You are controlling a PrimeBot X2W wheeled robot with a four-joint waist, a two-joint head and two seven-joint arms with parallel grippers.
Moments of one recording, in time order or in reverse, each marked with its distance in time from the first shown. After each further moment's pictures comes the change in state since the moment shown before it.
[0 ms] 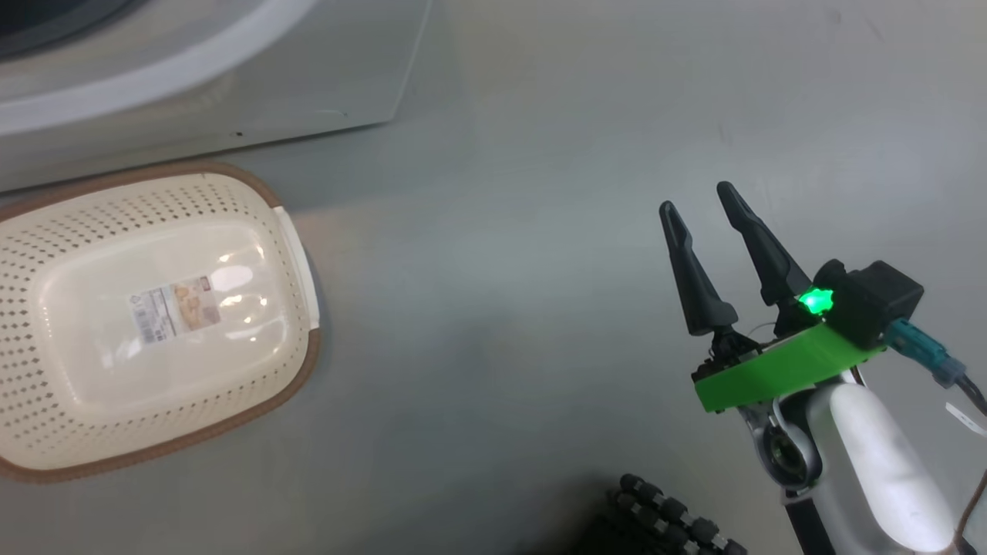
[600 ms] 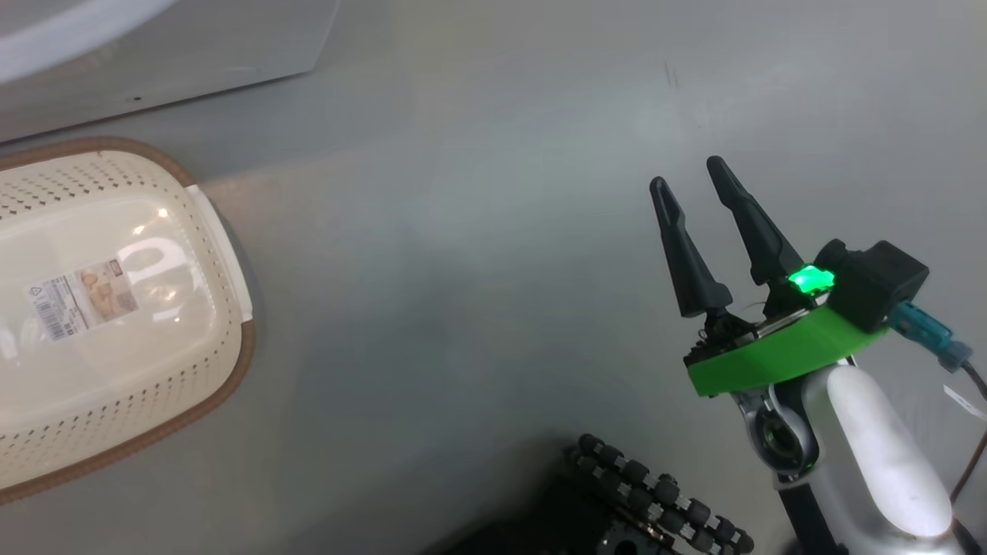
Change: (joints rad) left arm -0.247 0.091 -0.014 0.065 0.139 -0.018 -0.287; right arm -0.043 0.000 0.035 -0.021 0.060 0.000 -0.007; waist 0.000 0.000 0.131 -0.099
